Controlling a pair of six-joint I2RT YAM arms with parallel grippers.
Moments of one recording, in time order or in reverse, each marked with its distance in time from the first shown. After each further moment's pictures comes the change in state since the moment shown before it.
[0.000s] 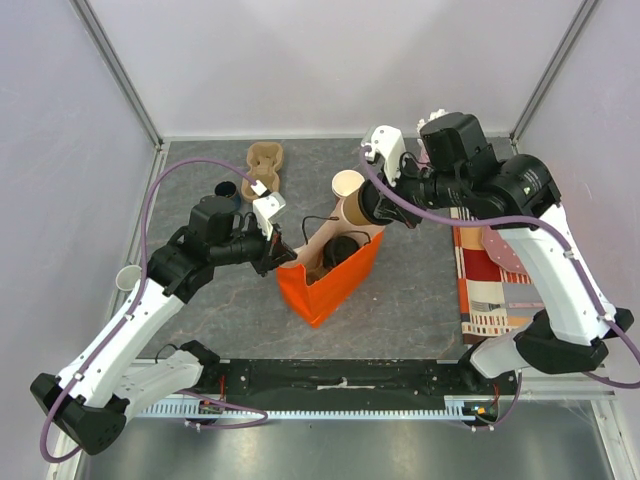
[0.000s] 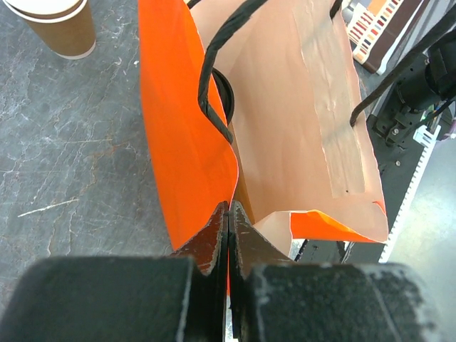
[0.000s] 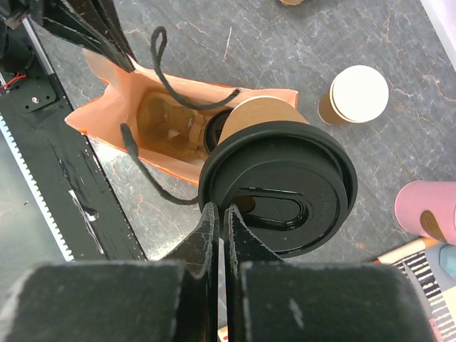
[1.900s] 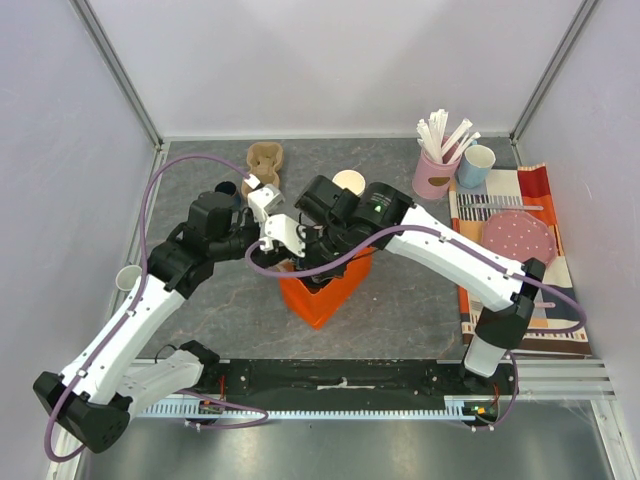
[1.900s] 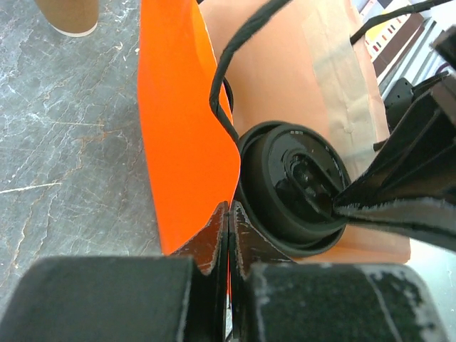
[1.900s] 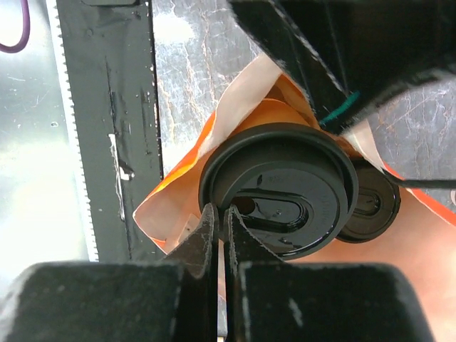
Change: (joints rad) left arm 0.031 0.019 0.012 -0.002 -0.001 -0.122; right arm 0.370 0.275 -0.132 0.041 -0.016 -0.107
